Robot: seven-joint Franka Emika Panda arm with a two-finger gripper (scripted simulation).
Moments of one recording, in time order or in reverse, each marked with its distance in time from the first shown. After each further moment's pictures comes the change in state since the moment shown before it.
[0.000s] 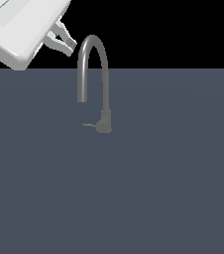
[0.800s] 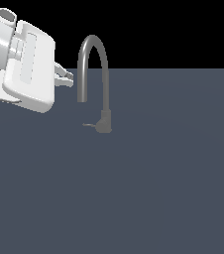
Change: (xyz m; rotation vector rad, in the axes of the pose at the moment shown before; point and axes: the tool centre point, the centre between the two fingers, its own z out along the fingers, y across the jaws) arm 0.060 -0.021 0.033 -0.287 -0.031 -0.279
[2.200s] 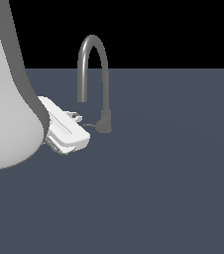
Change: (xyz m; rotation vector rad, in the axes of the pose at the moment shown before) arm 0.092 -0.037 0.062 -0.473 -0.065 -0.455
